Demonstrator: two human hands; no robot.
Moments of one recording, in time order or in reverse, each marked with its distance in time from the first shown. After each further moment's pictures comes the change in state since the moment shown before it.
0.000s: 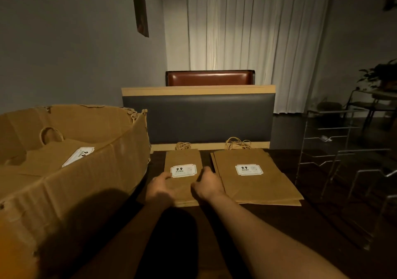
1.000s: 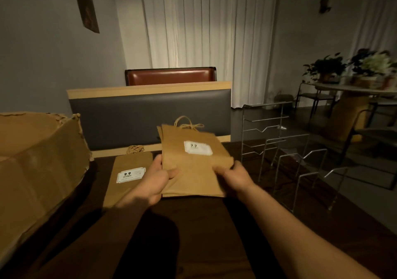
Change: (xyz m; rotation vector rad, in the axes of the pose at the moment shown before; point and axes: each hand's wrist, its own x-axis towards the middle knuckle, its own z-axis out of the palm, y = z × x) left_hand -0.032 0.120 0.066 -0.803 -0.433 0.006; right_hand -0.020 0.136 -0.158 0.510 0.229 0.255
